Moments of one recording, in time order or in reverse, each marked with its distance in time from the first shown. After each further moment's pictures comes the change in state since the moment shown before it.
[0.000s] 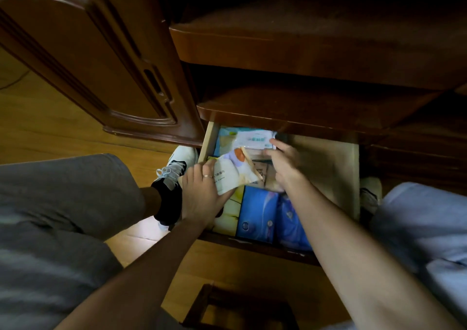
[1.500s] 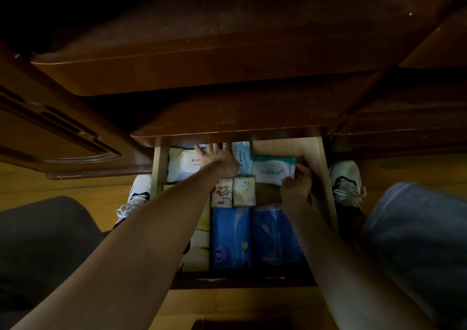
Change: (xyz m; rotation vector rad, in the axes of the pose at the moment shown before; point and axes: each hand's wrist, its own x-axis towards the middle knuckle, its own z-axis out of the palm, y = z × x) left_hand 0.161 0.117 0.111 0.300 -0.813 0.059; right_hand 0.034 0.047 -0.096 0.216 0.455 0.127
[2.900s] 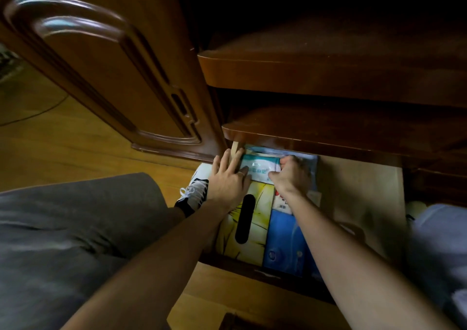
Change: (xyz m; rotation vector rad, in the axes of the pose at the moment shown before) left_hand -0.105 -0.144 0.039 0.012 0.584 0.072; right_hand -0.090 -0.002 0.130 -1.018 -0.307 -0.640
